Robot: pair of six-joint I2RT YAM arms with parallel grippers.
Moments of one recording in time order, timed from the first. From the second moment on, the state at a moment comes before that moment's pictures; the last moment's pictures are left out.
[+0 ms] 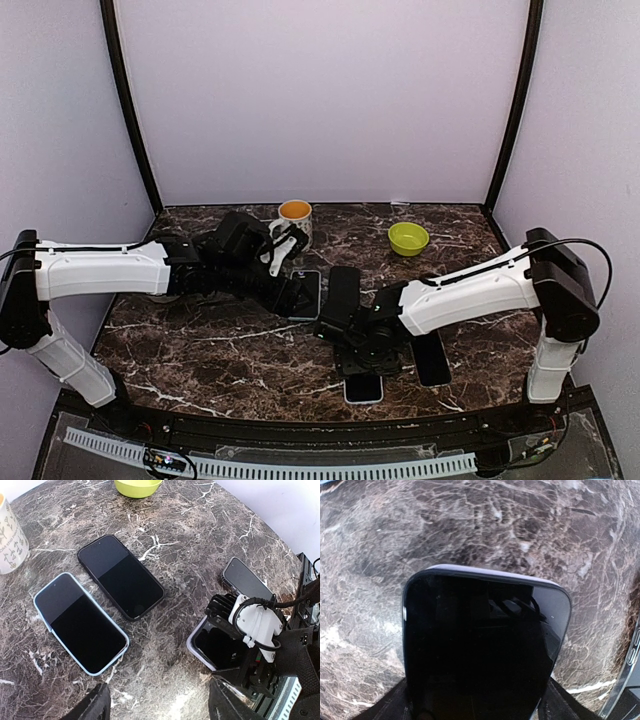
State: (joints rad) left arm -0.90 1.50 1.05 -0.29 0.11 -0.23; right arm 1.23 1.88 1.20 -0.75 0.21 1.07
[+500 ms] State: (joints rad) left arm -0.90 1.52 0.82 0.04 0.22 -0.35; right arm 1.24 1.77 1.07 -0.57 0.27 0.91
